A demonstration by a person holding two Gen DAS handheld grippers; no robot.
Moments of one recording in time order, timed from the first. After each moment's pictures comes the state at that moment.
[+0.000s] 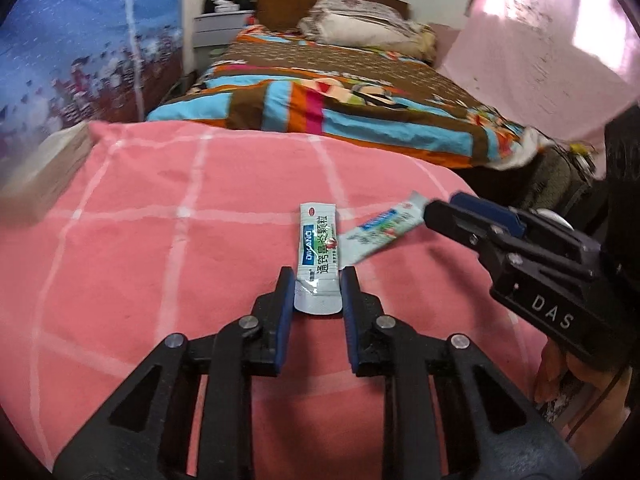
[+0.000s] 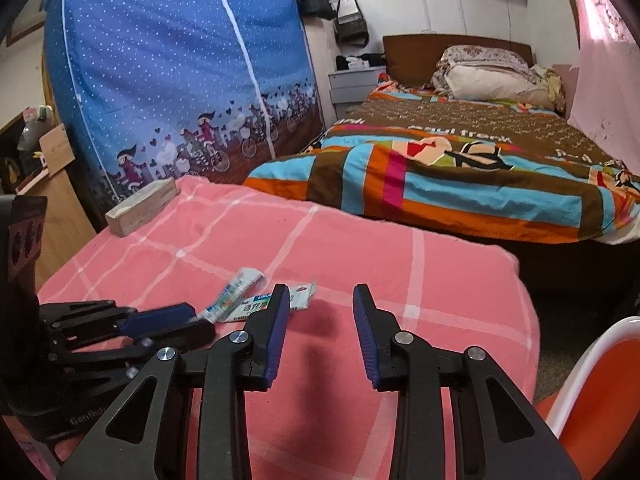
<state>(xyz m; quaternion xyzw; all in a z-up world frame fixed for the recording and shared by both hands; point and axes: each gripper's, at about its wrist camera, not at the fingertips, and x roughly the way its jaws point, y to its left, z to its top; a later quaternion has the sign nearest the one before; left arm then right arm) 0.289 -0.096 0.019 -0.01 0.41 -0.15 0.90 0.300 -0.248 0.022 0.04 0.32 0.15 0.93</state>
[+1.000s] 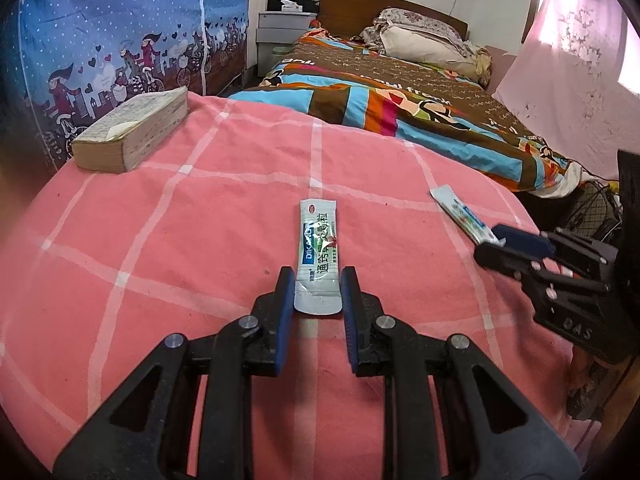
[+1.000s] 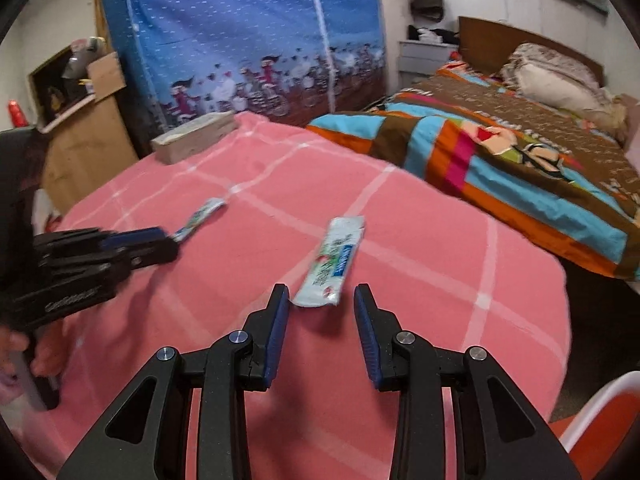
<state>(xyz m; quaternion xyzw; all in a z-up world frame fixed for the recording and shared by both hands) 0.272 -0.042 0.015 -0.04 0.41 -0.06 0.91 0.299 -0.219 0.013 -0.05 0.37 0.25 0.90</state>
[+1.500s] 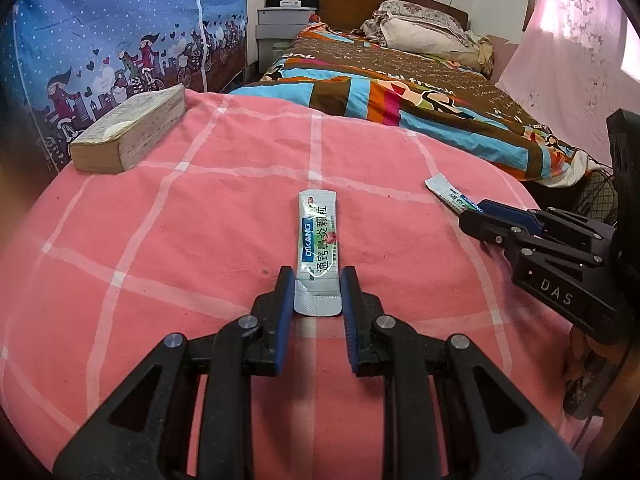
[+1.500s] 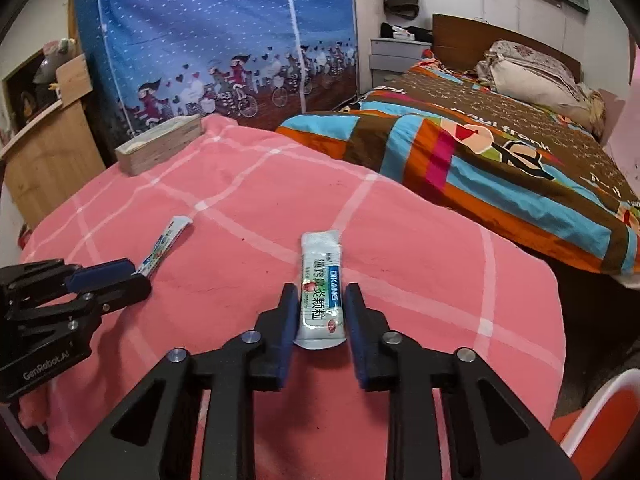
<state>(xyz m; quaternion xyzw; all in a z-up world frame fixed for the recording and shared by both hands) 0.273 -0.048 0.011 -0.02 0.42 -0.06 0.91 0.321 -0.208 0.008 -0.05 0.38 0.20 0.90</state>
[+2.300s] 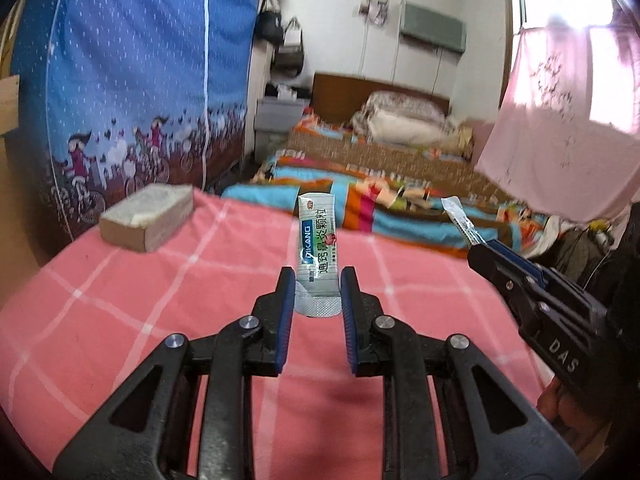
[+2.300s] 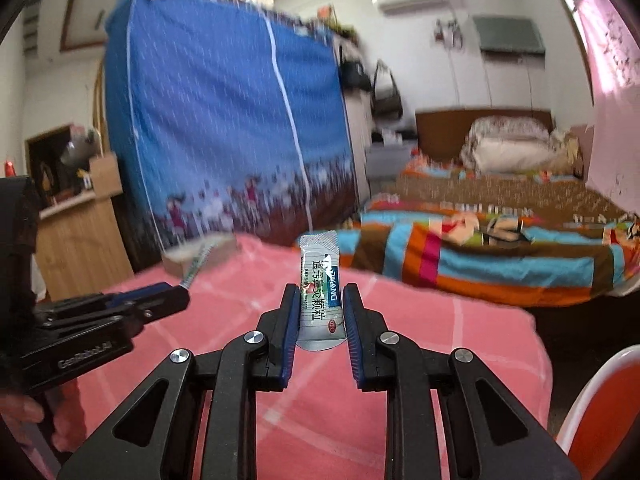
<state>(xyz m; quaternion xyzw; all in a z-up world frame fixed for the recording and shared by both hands) 0.222 -0.057 0.072 -0.05 0.23 -0.07 0.97 0.238 -0.231 0.058 0.04 0.15 0.21 0.97</state>
